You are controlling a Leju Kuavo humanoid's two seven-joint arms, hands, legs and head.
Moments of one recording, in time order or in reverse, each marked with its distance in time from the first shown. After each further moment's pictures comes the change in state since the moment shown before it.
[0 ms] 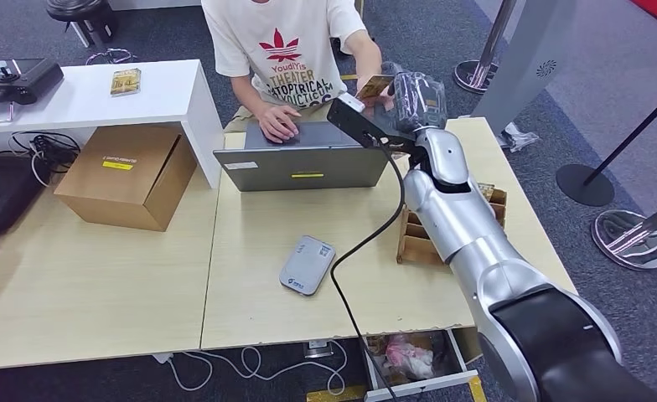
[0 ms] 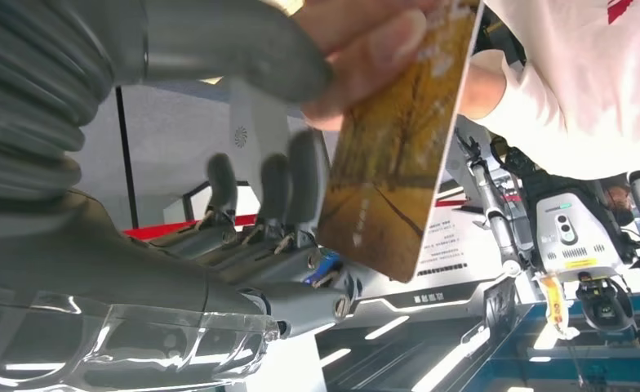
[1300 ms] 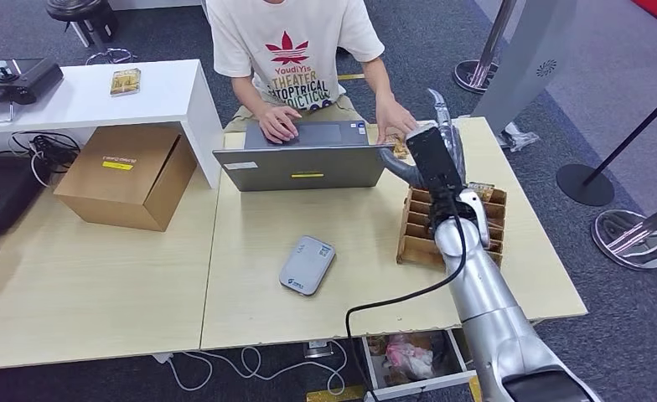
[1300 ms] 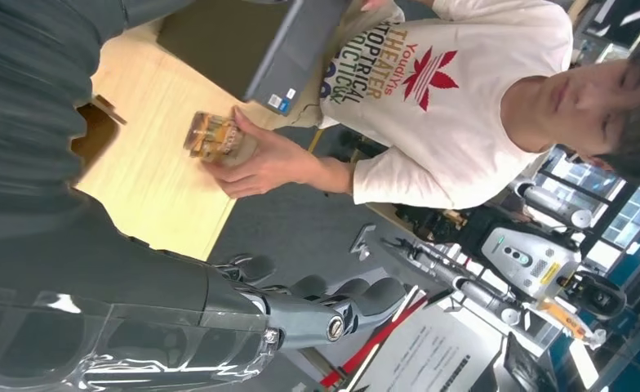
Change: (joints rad) left arm 0.008 -0.004 0.019 0.000 0.081 0.002 -0.010; right arm 0.377 -0.028 -0.172 -0.413 -0.651 0.058 -0.297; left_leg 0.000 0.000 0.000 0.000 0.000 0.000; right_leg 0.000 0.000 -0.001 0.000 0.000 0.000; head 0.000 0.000
